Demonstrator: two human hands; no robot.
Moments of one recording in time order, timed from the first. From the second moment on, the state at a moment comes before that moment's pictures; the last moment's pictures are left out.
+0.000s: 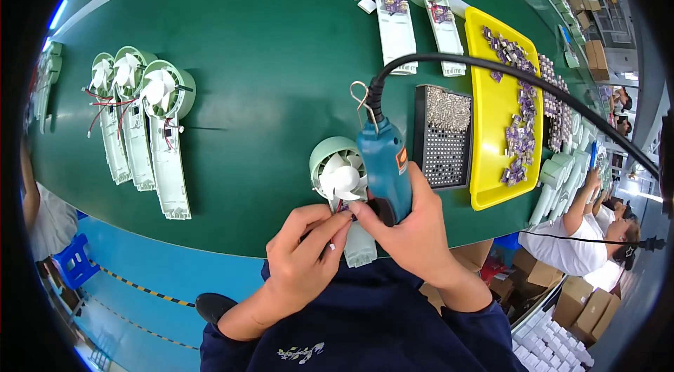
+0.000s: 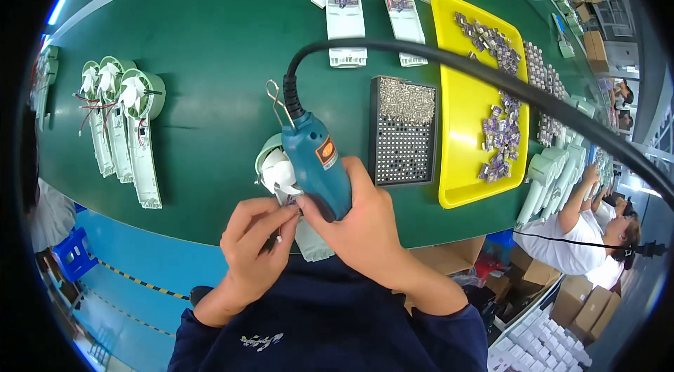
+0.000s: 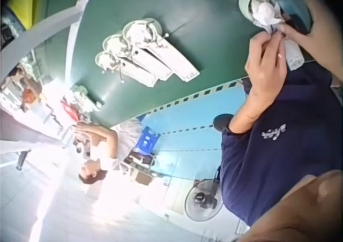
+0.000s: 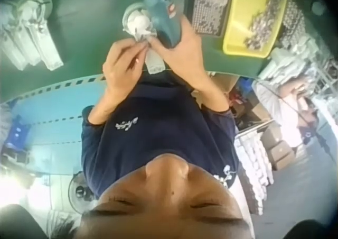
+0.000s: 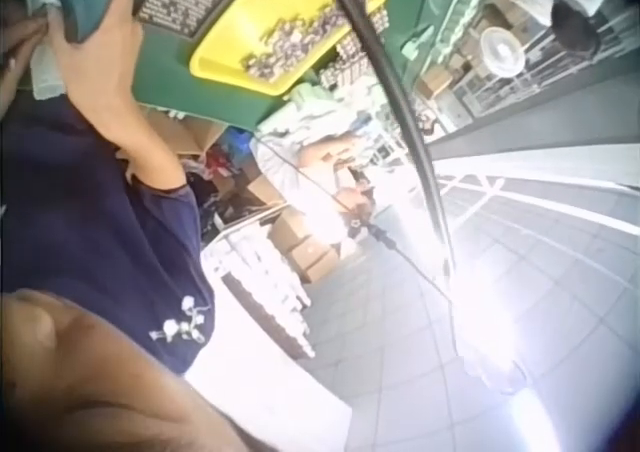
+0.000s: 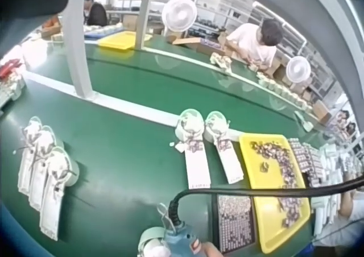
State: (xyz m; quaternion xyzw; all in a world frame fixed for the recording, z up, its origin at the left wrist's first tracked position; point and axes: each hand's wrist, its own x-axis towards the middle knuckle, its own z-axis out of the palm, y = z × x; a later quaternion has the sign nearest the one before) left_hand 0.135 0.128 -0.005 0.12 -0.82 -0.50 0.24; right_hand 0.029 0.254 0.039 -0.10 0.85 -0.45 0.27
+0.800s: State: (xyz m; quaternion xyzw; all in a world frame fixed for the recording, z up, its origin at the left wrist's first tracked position) left_hand 0.144 0.116 -0.001 0.16 -0.80 -0.56 0.16; right_hand 0.033 0.249 0.032 -0.04 0.81 -0.50 0.31
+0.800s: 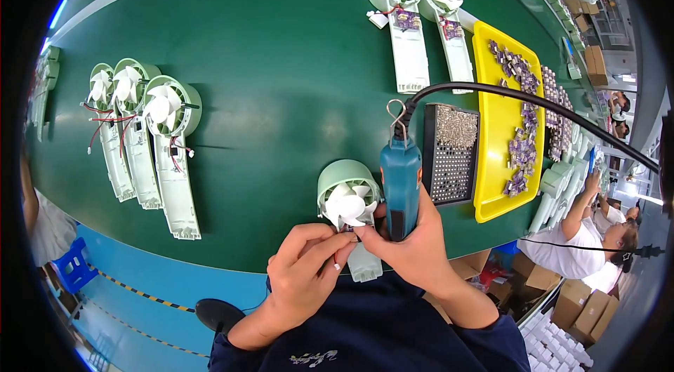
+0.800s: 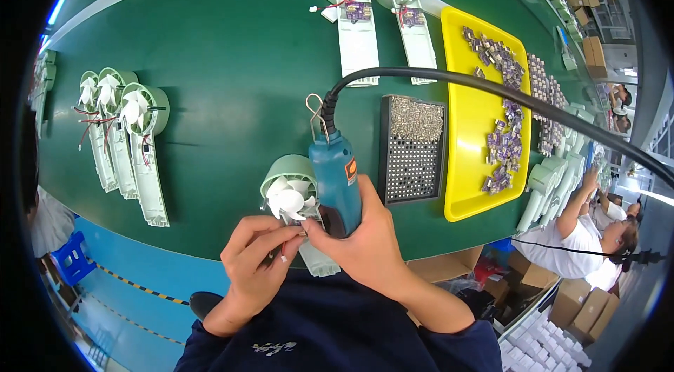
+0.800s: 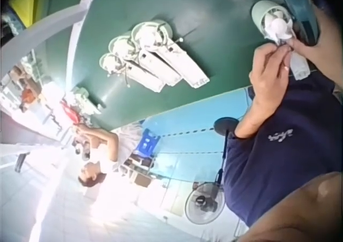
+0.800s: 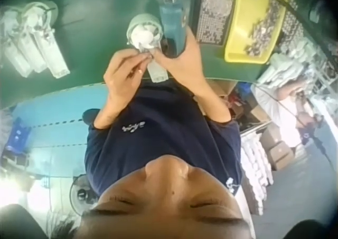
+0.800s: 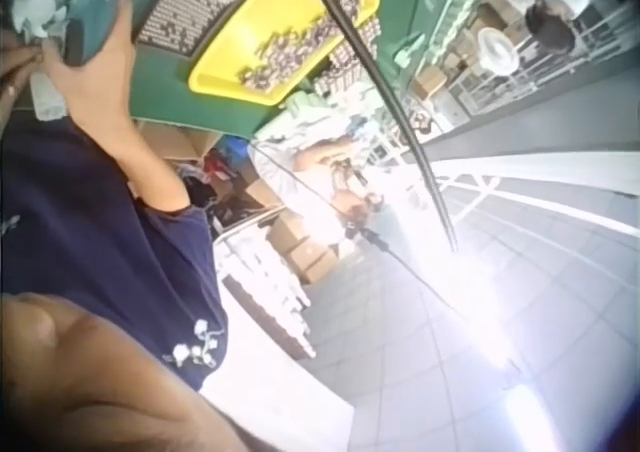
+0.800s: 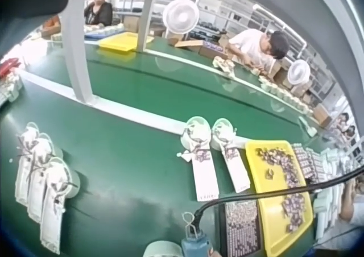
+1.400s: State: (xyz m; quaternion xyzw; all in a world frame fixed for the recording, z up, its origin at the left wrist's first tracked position) left_hand 0.132 0.121 0.009 0.19 -0.81 -0.54 0.15; right_hand 0.028 0.261 0.028 -0.10 0.79 -0.53 0.30
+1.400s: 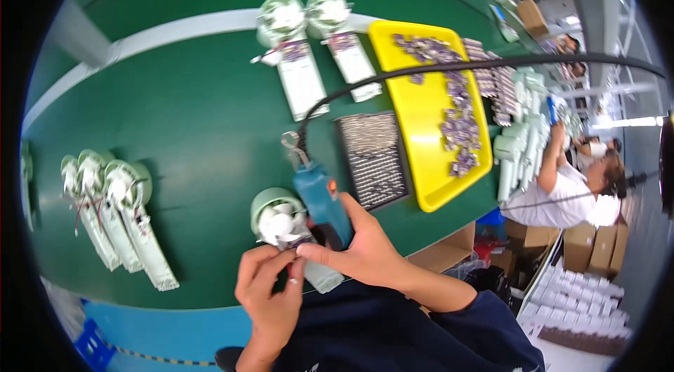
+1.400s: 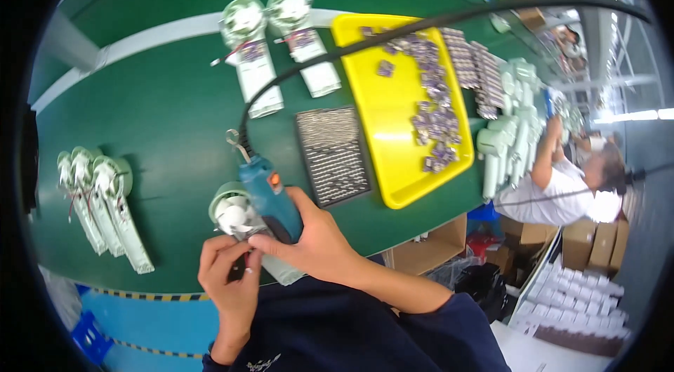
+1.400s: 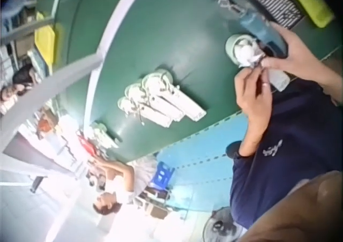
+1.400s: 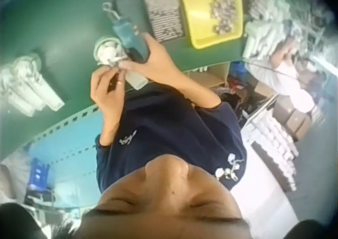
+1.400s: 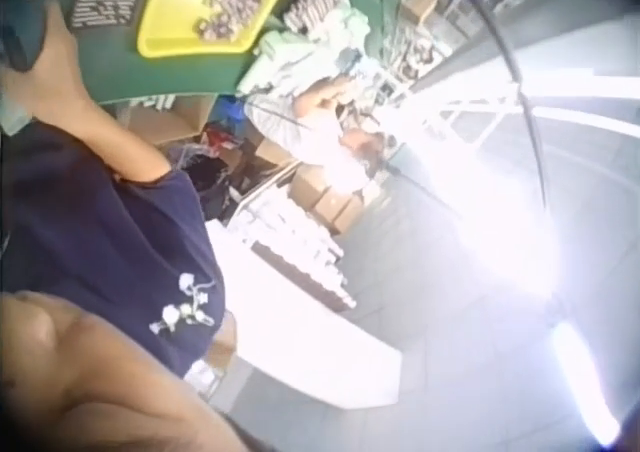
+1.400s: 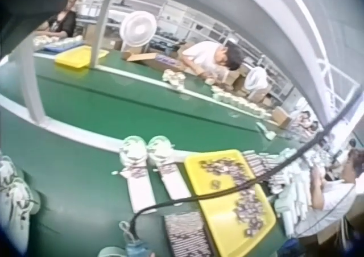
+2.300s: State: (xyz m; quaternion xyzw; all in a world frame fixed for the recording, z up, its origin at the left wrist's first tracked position) left_hand 0.076 0.153 0.014 0.13 -0.85 -0.50 0.13; right_hand -0.066 0.327 0.023 -0.28 0.42 -0.86 -0.08
